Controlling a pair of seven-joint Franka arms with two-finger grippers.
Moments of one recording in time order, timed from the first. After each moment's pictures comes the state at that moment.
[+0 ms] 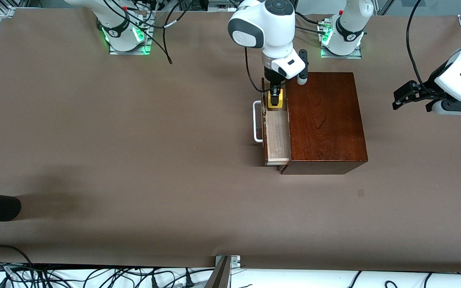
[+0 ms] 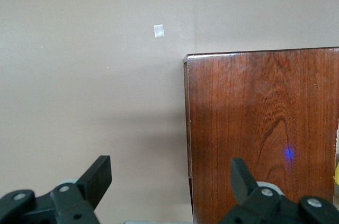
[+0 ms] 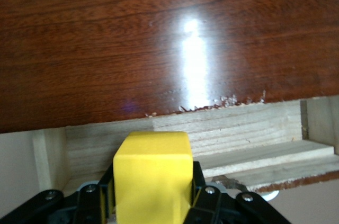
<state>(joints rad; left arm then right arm) 0.00 -0.01 -0.04 -1.68 0.02 1.62 -0.02 0.94 0.76 0.18 -1.14 -0.28 2.07 -0.33</state>
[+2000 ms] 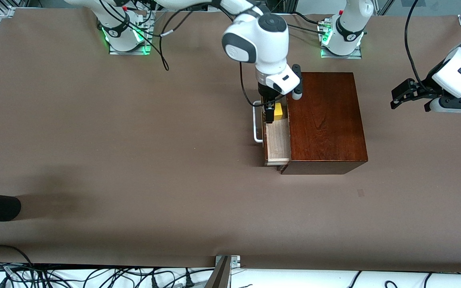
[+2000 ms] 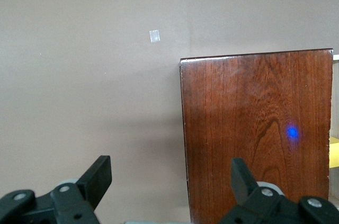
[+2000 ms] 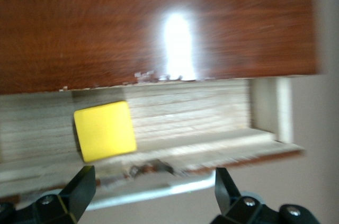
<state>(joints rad) -0.01 -0.02 -0.05 -1.68 0.02 1.62 -0.02 0.87 0.75 0.15 -1.06 -0.25 2.06 -0.42</state>
